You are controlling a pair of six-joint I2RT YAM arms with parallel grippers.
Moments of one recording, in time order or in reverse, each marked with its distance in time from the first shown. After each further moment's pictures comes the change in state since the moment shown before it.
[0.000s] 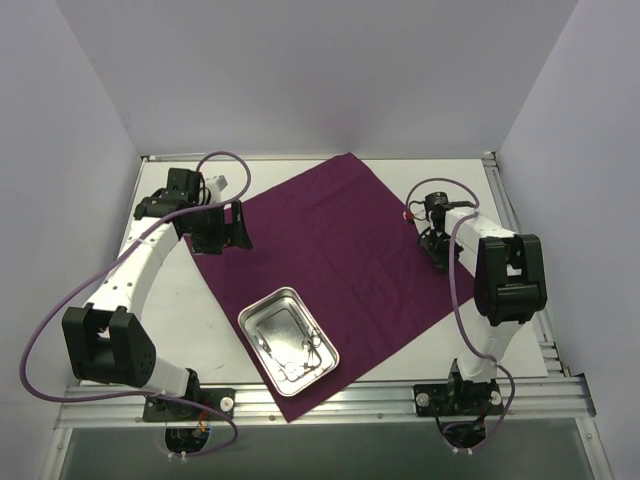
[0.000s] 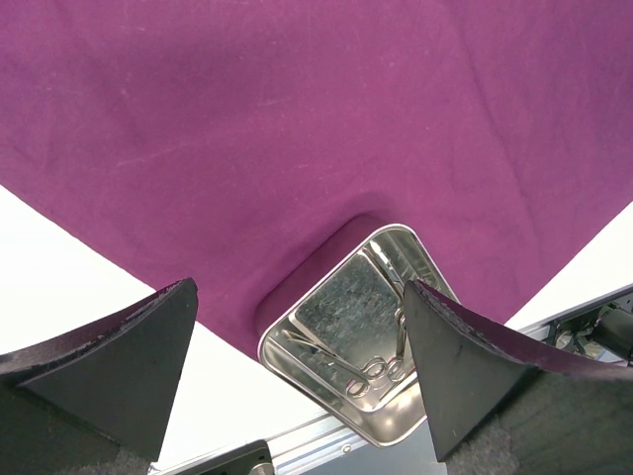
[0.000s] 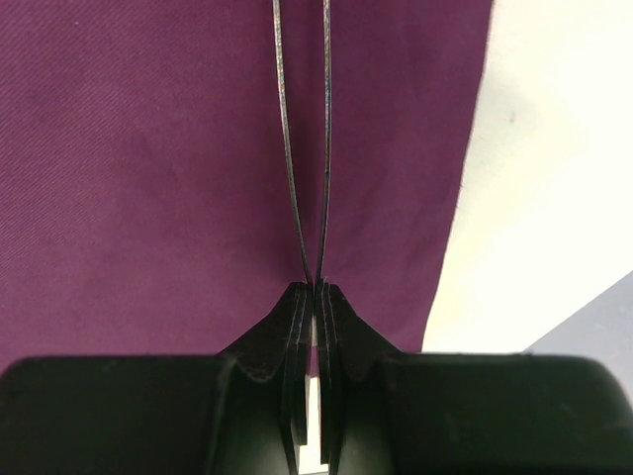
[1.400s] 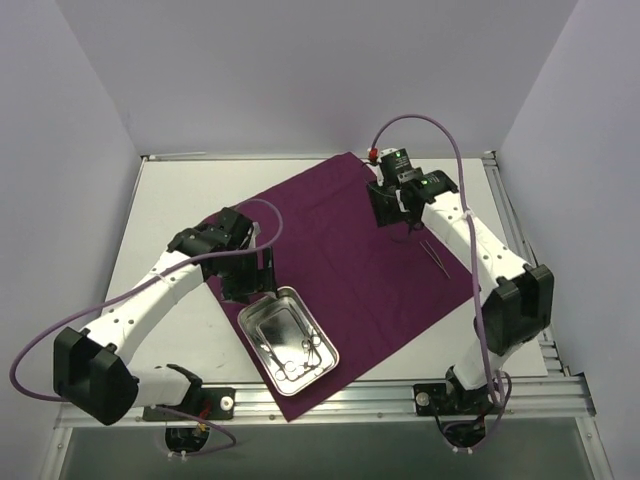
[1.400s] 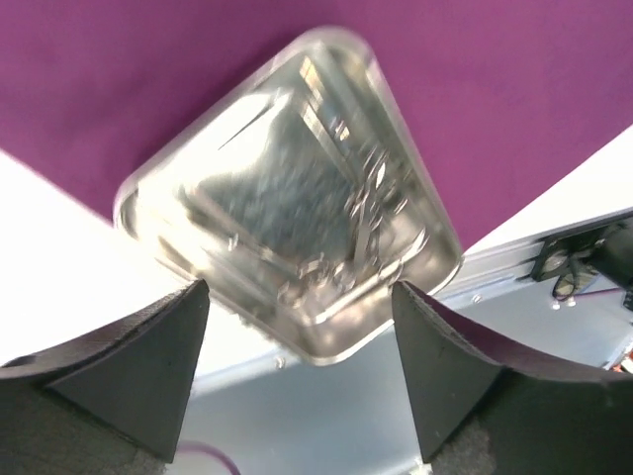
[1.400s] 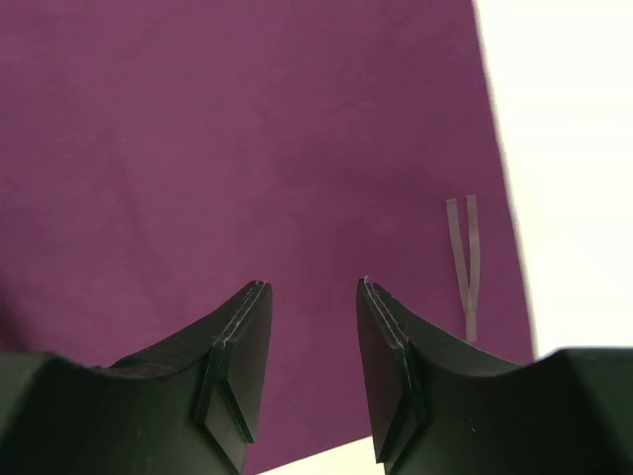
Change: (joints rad) left arm -0.349 -0.162 -0.205 -0.086 -0.114 -0.328; right arm 0.351 -0.147 0.386 -0.100 -0.017 0.479
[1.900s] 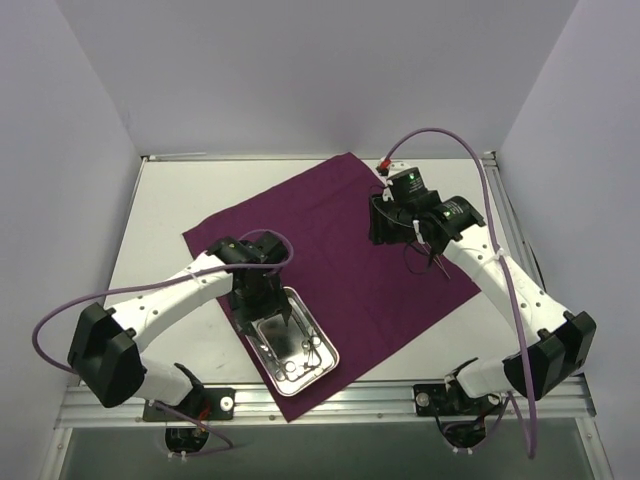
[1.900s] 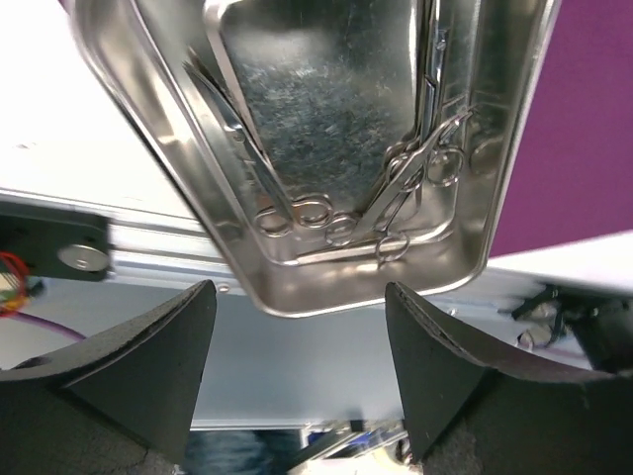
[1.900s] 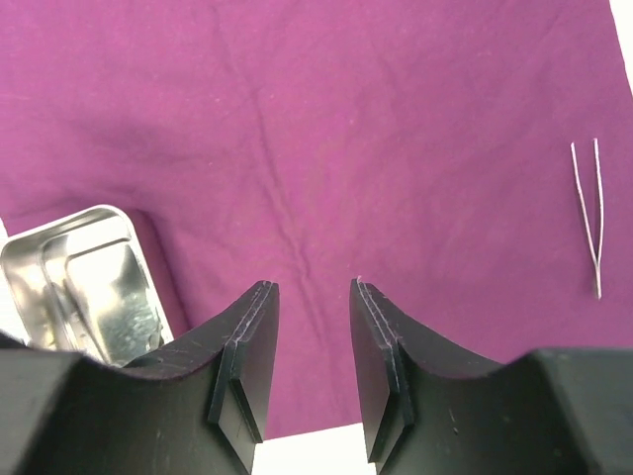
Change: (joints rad) left arm -0.237 0.085 0.002 -0.206 -0.137 -0.526; right arm 0.114 -0.291 -0.160 0.004 -0.112 0.247
